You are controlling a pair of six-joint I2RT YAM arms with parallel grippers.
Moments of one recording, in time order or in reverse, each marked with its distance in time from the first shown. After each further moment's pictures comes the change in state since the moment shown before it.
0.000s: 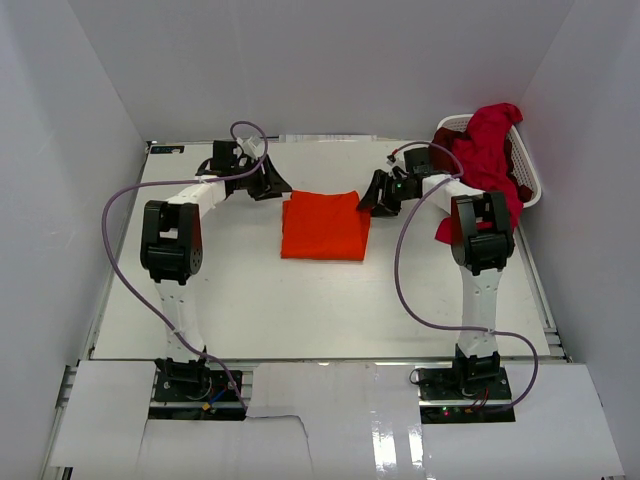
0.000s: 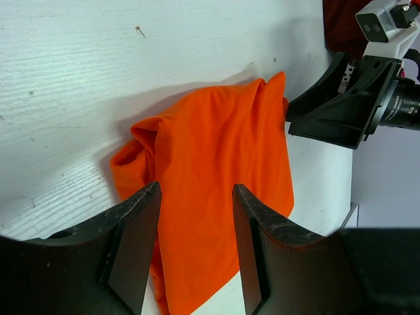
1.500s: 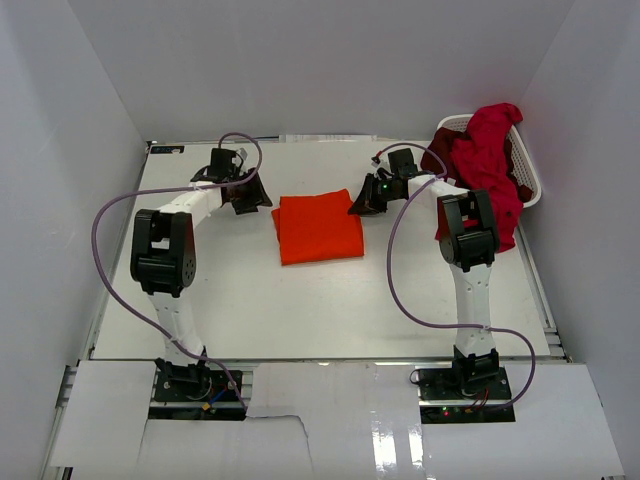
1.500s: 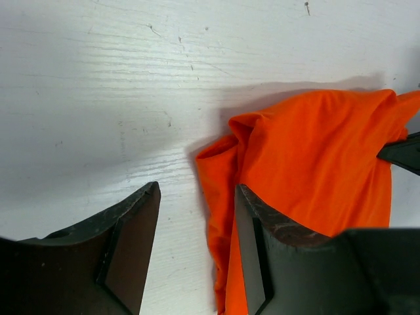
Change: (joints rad) left arm -0.011 -0.132 -0.134 -0.157 -0.430 0.049; right arm 0.065 0.091 0.089 0.021 -0.026 0.033
